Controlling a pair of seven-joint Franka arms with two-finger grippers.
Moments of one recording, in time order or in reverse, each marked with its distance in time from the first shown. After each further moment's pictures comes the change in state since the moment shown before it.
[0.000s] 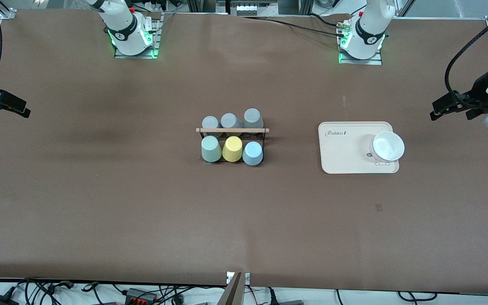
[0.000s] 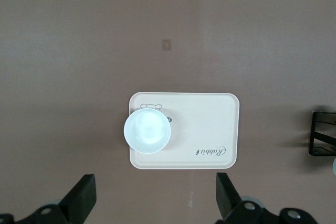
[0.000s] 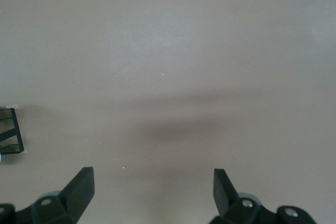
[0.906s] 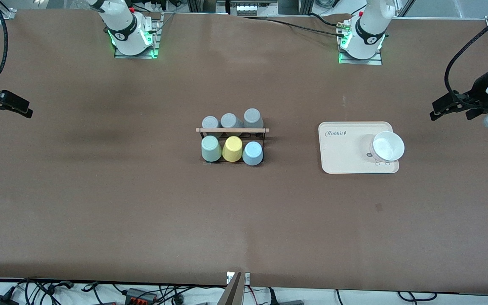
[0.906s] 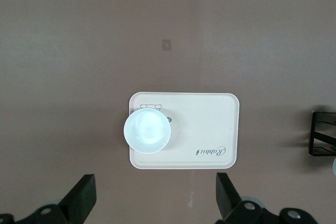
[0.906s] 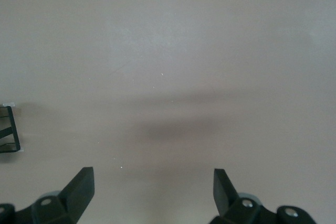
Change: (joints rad) left arm 0.000 0.000 0.000 0.000 0.000 0.000 0.000; right arm 0.012 0.001 -0.003 -0.002 -0.011 0.001 0.000
